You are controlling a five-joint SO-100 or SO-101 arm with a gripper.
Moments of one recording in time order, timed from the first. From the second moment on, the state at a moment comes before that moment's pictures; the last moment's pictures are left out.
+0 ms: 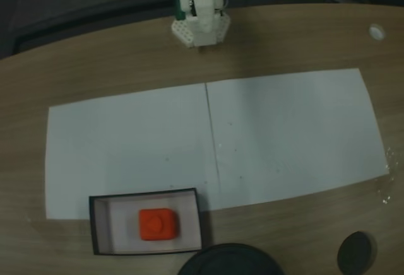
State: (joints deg) arm 1.7 124.5 59.6 99.3 3.3
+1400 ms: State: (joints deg) arm -1.8 197.9 137.4 70.6 -1.9
